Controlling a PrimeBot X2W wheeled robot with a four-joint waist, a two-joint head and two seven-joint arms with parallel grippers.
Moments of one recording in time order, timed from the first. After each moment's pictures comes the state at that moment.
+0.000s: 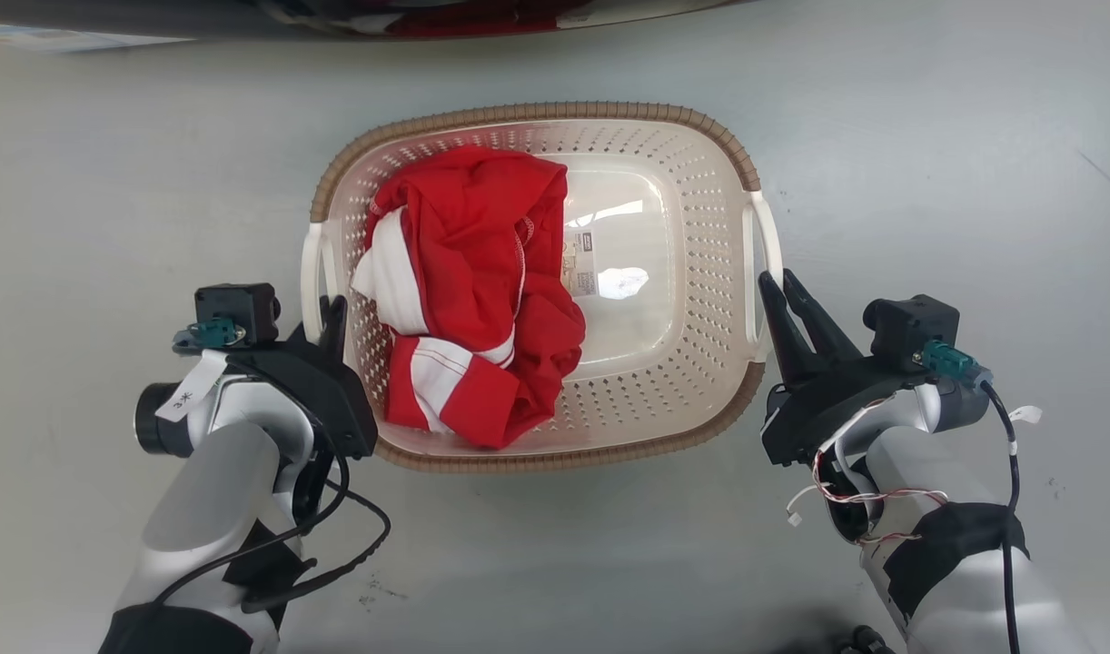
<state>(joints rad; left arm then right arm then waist) -0.78 0.08 -0.28 1.03 -0.48 -0.10 -0.07 -0.70 -0.06 0.36 0.82 0.37 0.11 -0.26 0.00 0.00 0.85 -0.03</state>
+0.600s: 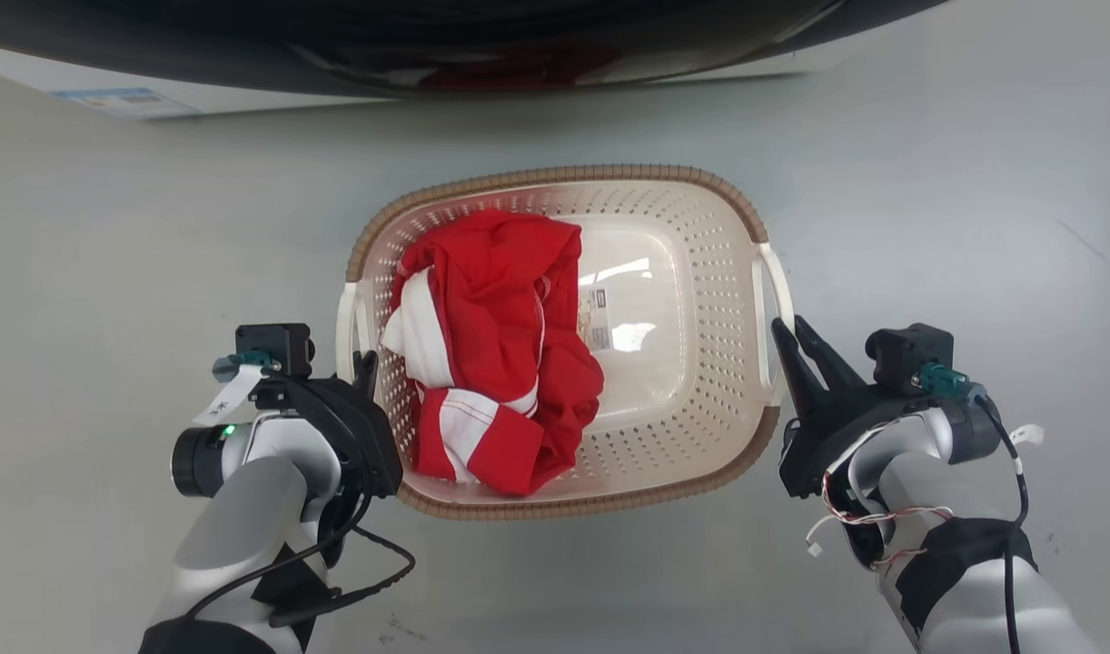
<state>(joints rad) -0.77 0.03 -0.30 1.14 -0.51 -0.12 -0.06 -0.72 -0.08 0.39 0.98 0.36 0.12 -0.26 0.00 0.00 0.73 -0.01</state>
